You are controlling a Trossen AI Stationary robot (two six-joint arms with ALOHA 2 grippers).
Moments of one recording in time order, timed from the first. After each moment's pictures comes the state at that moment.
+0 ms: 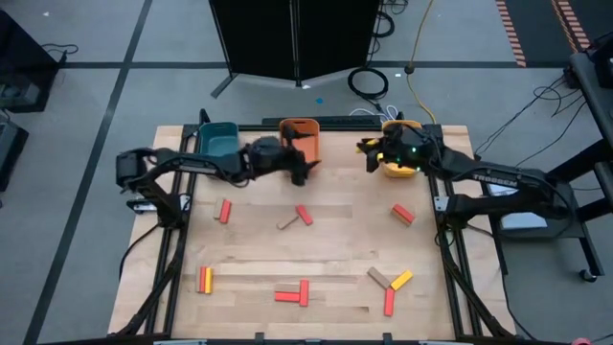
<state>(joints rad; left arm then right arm) 0.28 1.59 0.92 0.43 -0.17 0.68 -0.45 1.00 0.68 -0.04 0.14 0.48</state>
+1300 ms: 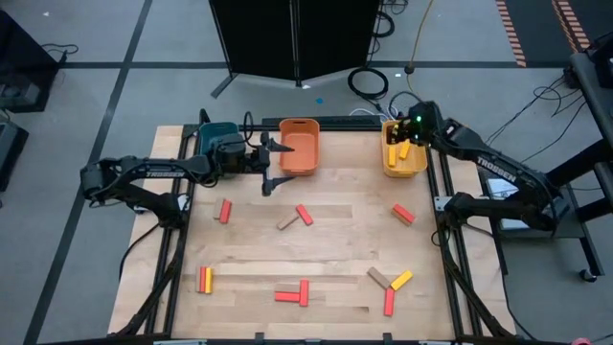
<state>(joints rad) 0.39 1.30 0.63 0.46 0.30 0.32 -0.83 1.05 0.85 -0.52 0.20 0.47</state>
